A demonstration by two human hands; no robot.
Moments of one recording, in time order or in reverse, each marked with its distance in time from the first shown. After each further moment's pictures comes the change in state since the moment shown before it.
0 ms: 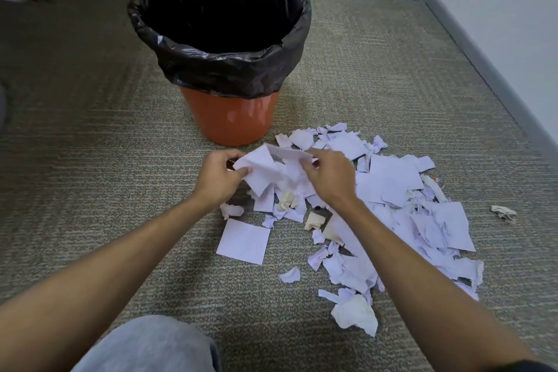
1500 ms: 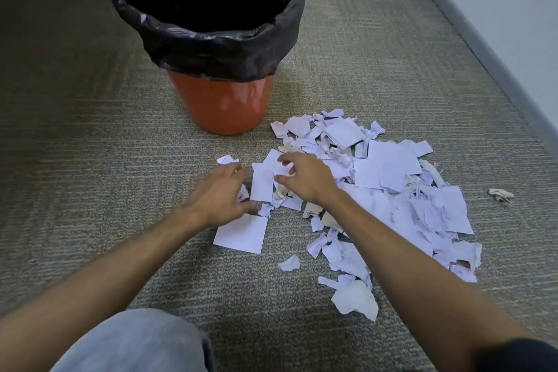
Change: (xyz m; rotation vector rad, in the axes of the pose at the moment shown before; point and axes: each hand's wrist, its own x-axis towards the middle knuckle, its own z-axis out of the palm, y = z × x) left_hand -0.033 -0.009 0.006 0.840 -0.404 0.217; right_hand -0.008 -0.008 0.028 -0.001 -0.433 0.016
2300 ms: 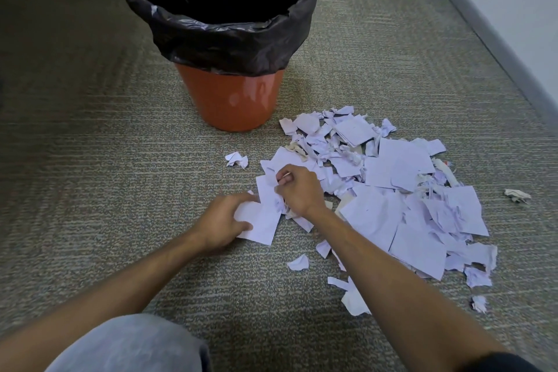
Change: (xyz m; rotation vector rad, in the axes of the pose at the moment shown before) left_hand -0.026 -0.014 0.050 -0.527 0.012 -0.065; right_hand -0.002 -0.007 0.055 0.390 0.087 0.175
